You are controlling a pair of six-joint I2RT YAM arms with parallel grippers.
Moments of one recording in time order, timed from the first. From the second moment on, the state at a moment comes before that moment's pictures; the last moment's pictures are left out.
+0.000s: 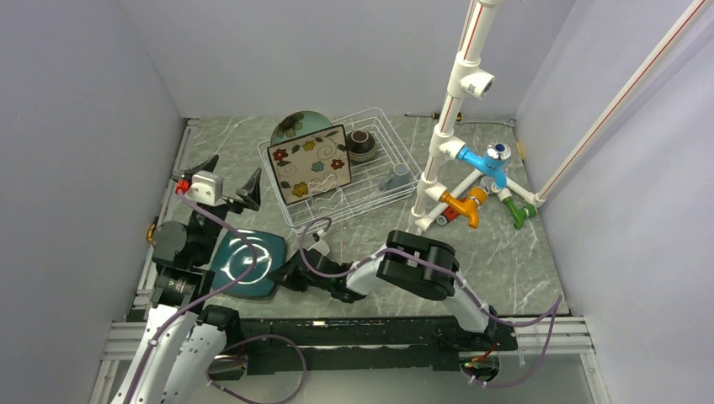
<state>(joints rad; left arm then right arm) -0.22 0.51 0.62 0.21 0.06 0.09 1.25 2.19 1.05 0.69 0.14 1.60</state>
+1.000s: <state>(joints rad) -0.22 0.49 0.62 0.20 -0.02 0.11 1.30 1.93 0.92 0.58 0.17 1.32</state>
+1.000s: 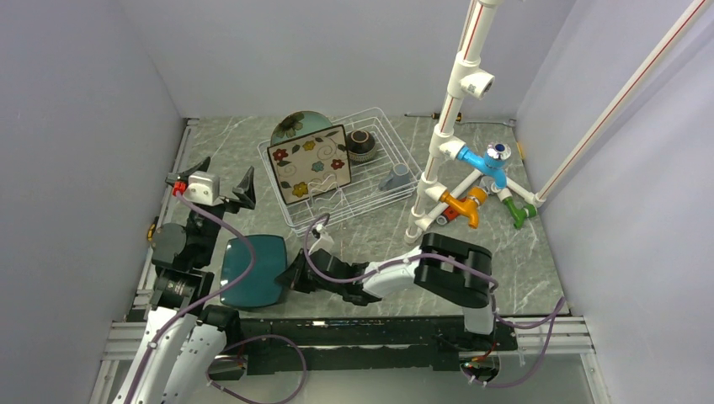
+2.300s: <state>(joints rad) -0.24 0.69 0.65 0.14 0.20 0.02 1.10 1.07 0.52 0.39 0.34 1.21</state>
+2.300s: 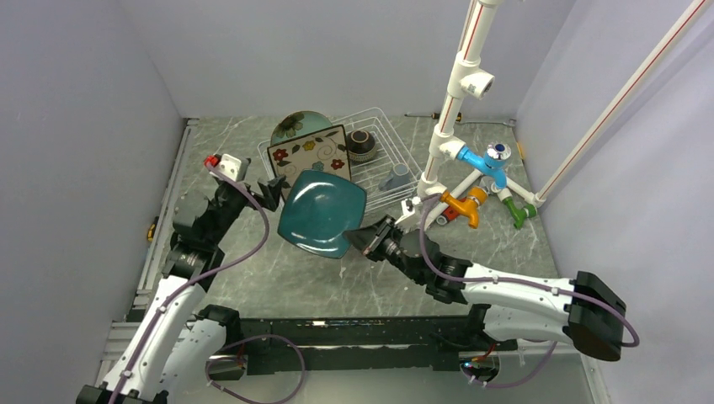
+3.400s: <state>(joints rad) -0.23 1.16 0.83 0.28 1.09 -0.44 1.06 0.74 0.42 0.30 0.28 1.01</state>
